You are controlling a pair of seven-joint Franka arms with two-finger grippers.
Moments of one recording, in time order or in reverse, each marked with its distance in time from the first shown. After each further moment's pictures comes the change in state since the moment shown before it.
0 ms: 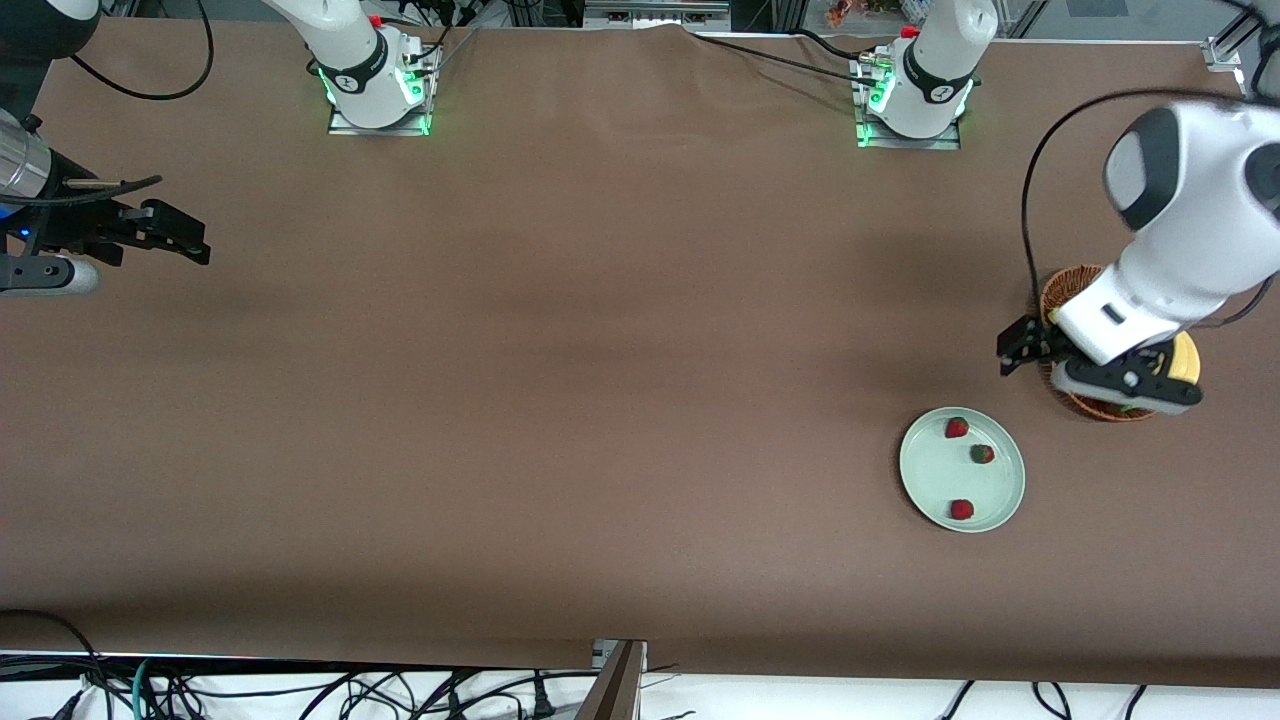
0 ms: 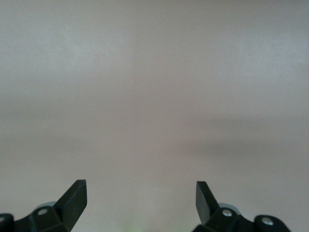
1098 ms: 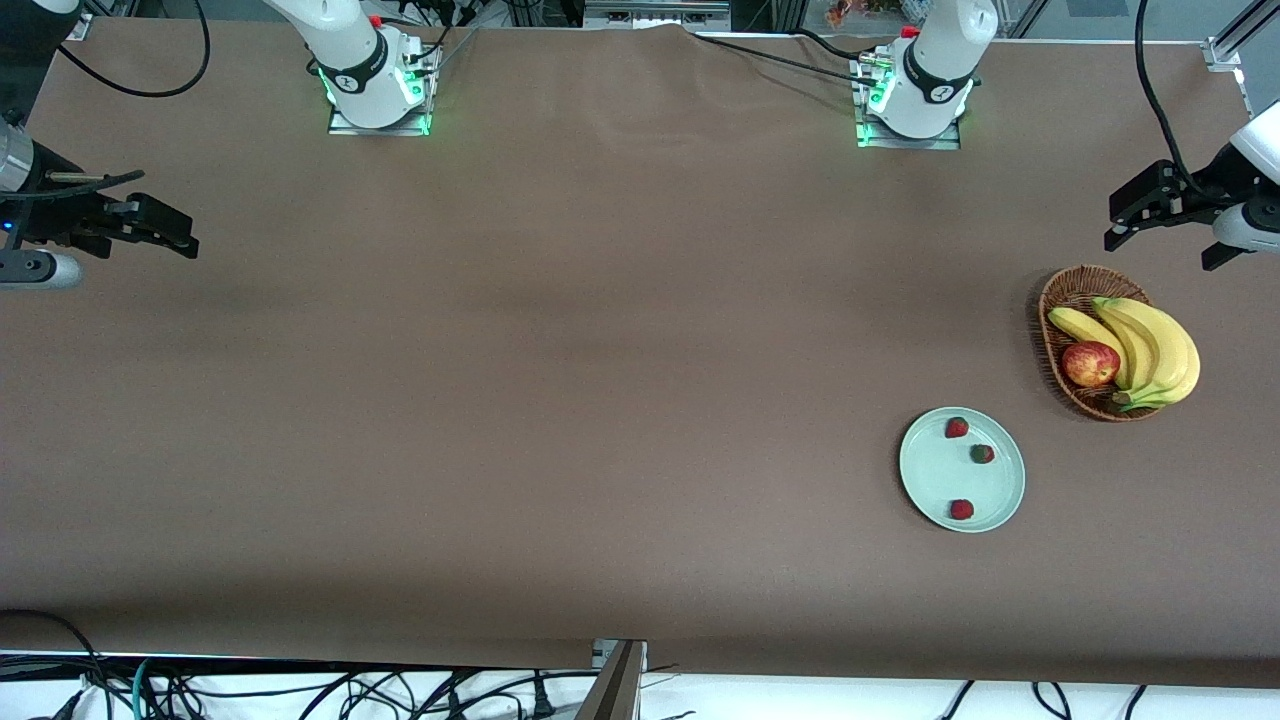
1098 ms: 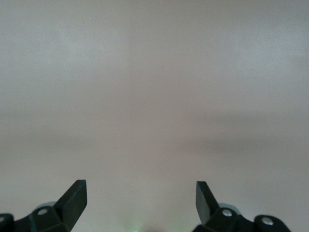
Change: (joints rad) left arm 0.072 -0.110 -0.044 0.269 0.000 -0.437 0.000; right arm -0.029 -0.011 0.009 0.003 -0.002 -0.033 -0.001
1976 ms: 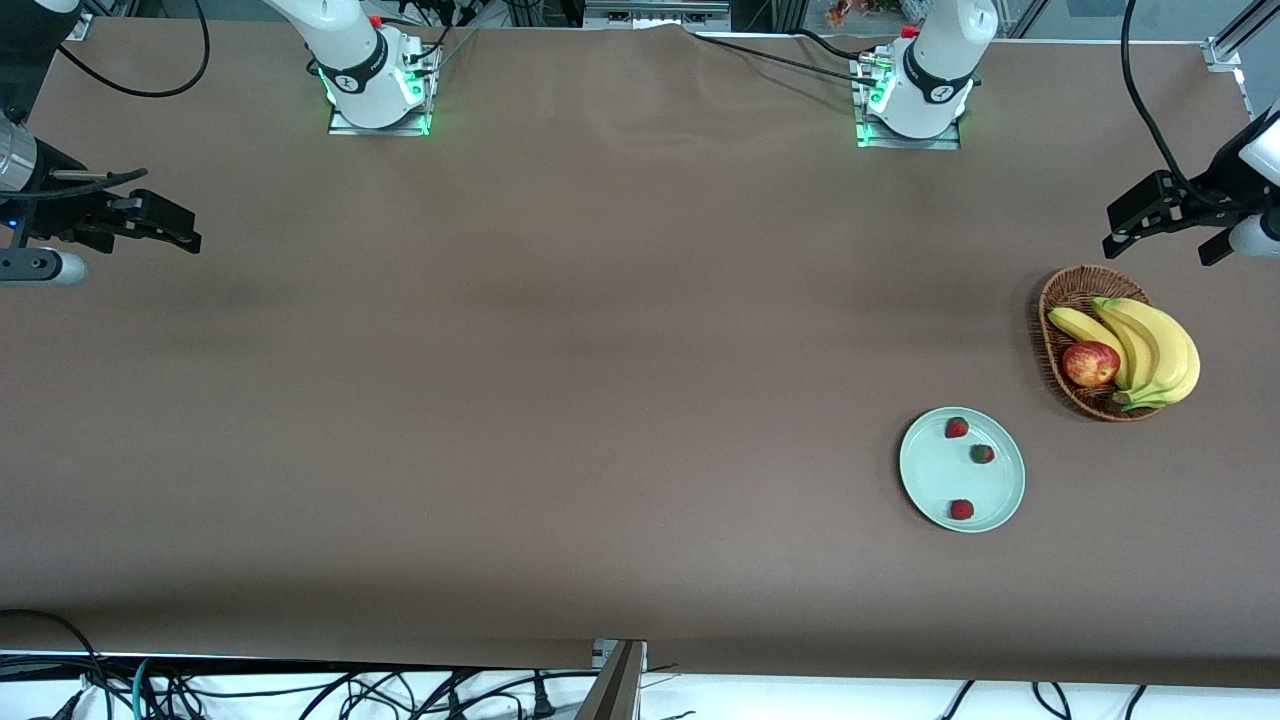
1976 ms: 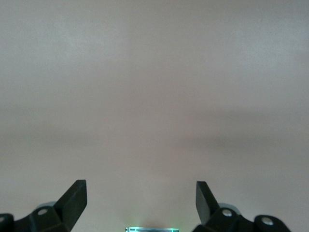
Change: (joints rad) left arm 0.001 0.003 -0.007 0.003 0.000 0.003 -0.160; right arm -0.006 0.005 0.009 0.003 0.000 -0.013 0.000
